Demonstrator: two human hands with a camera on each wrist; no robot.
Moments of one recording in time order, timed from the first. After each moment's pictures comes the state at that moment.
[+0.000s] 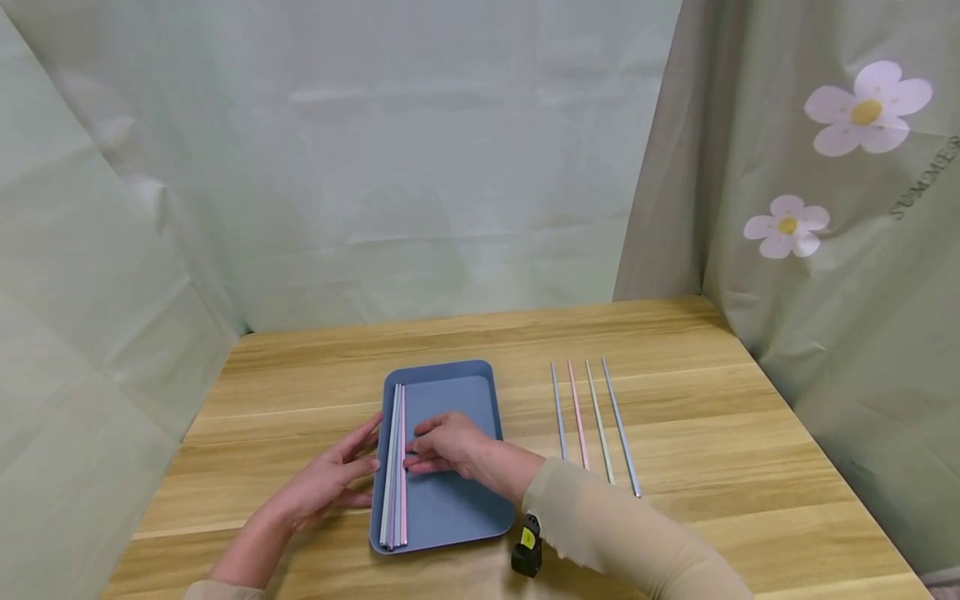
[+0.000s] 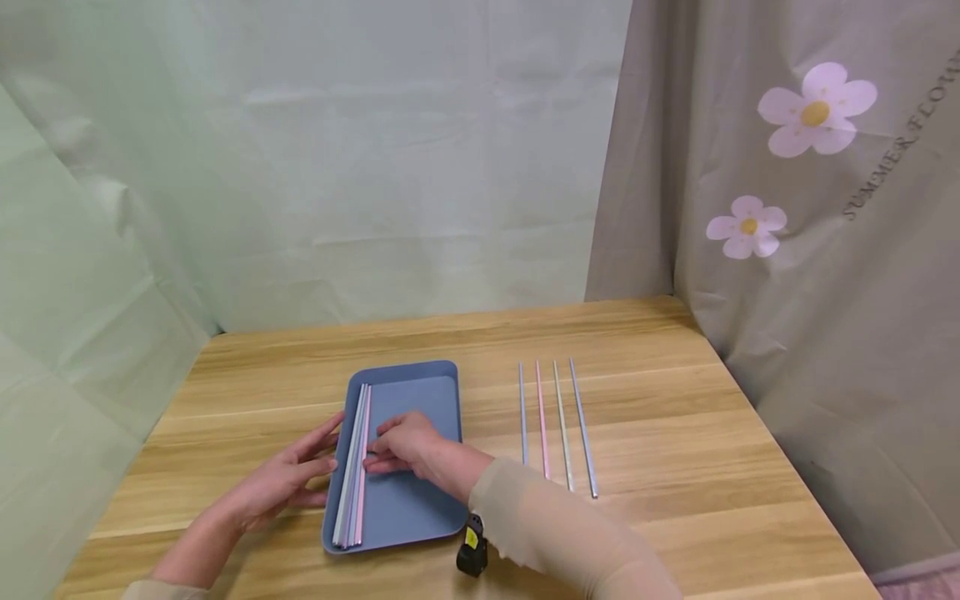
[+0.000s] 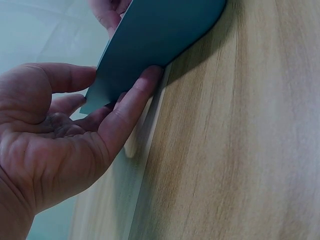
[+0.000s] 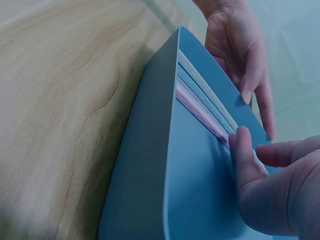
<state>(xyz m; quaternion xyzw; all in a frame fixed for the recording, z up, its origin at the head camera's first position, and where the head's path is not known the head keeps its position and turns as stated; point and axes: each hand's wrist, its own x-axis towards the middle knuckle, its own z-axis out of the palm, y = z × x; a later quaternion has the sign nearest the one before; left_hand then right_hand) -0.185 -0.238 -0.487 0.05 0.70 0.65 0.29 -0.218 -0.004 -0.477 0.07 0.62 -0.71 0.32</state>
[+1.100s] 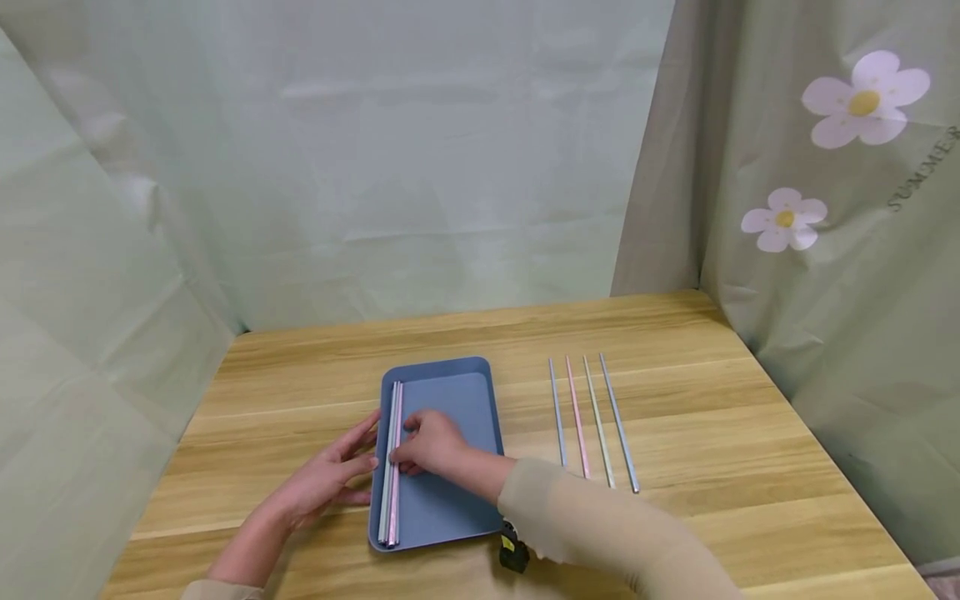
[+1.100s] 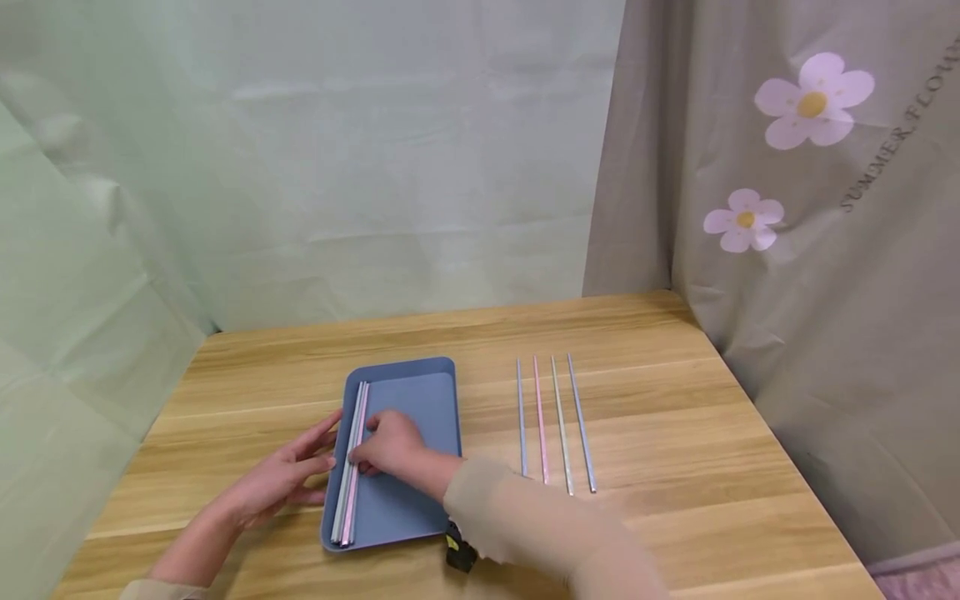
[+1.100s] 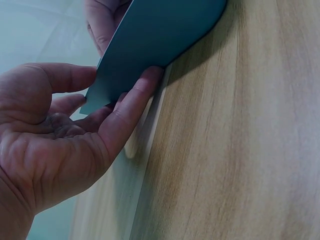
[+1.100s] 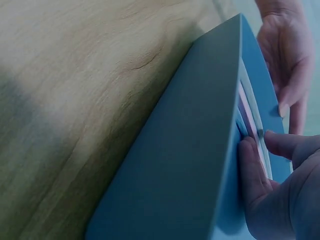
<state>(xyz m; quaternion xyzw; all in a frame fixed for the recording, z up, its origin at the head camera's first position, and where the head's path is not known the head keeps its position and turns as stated) -0.186 -0.239 -0.487 0.07 0.70 0.65 0.30 -0.212 -0.032 -0.485 -0.01 0.78 -0.59 0.22</state>
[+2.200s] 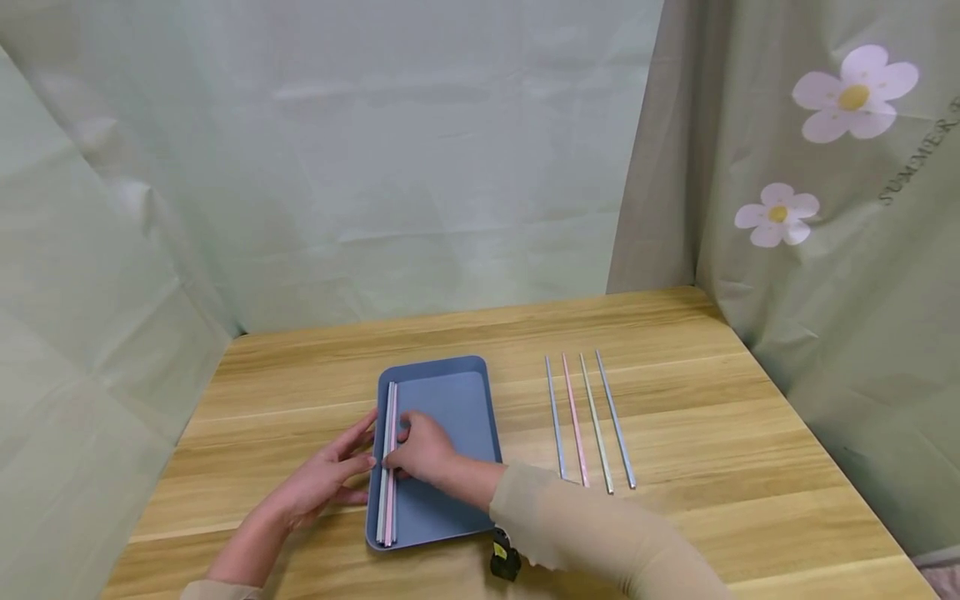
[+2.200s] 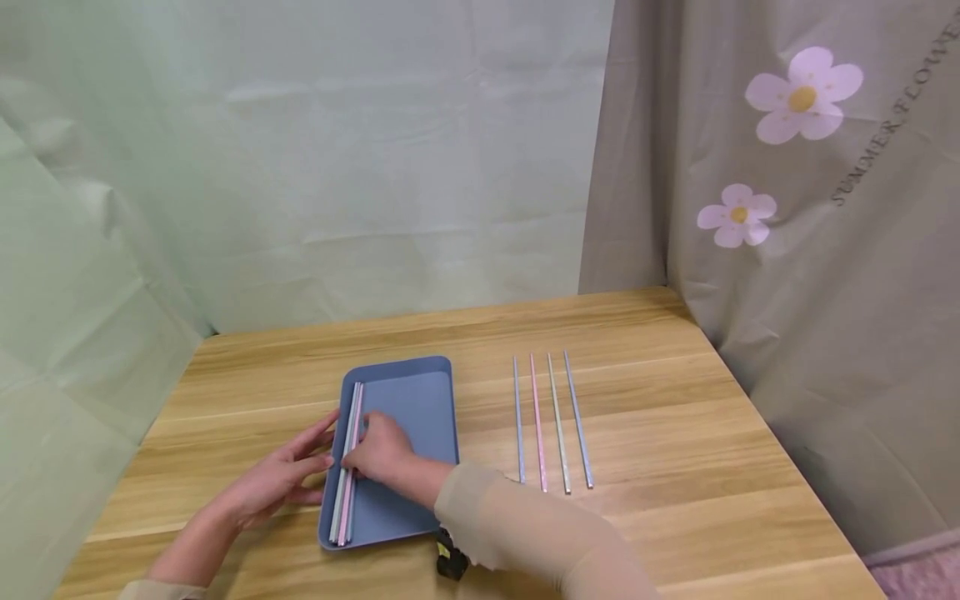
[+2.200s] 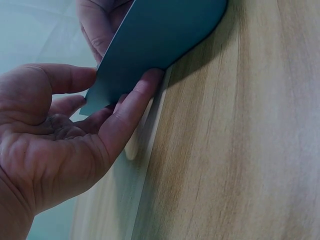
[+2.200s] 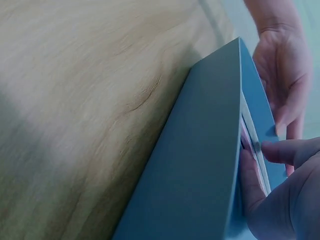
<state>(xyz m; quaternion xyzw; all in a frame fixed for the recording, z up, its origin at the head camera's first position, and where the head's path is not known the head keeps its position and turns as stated) -0.188 -0.238 -0.486 0.05 0.70 0.65 0.30 -0.206 -0.043 -0.487 -0.01 0.79 -0.58 0.18</state>
